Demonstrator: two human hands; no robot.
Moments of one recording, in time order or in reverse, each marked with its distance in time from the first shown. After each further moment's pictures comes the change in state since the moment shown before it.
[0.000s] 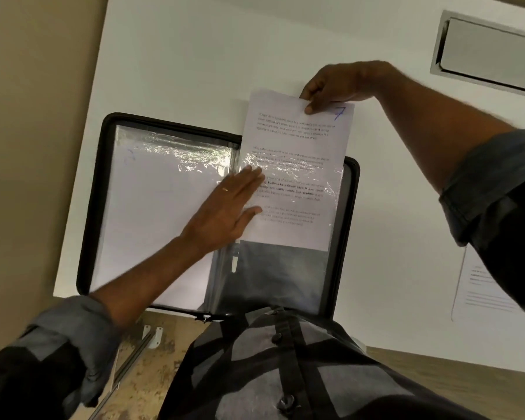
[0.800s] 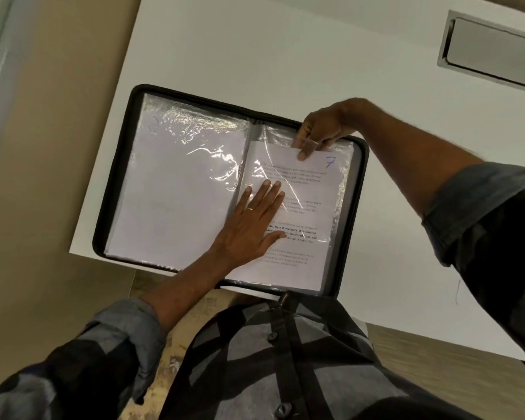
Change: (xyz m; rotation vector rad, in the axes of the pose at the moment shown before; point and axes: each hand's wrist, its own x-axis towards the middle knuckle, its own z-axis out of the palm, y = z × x) left_hand -0.071 0.046 0.062 0.240 -0.018 0.014; right_hand -0.024 -0.024 0.108 0.099 -0.356 0.125
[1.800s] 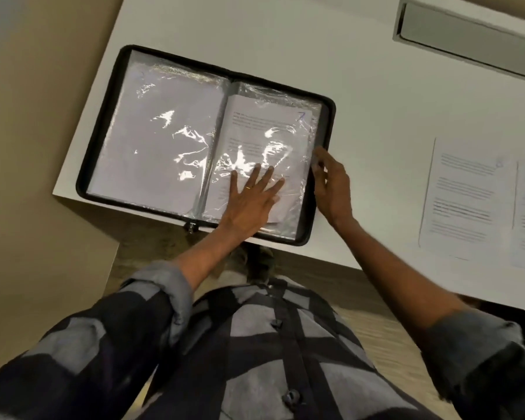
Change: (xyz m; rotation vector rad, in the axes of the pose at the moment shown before) left_hand -0.034 0.095 0.035 -0.030 -0.064 -0.212; right_hand -0.076 0.119 0.277 0.192 1.374 -0.467
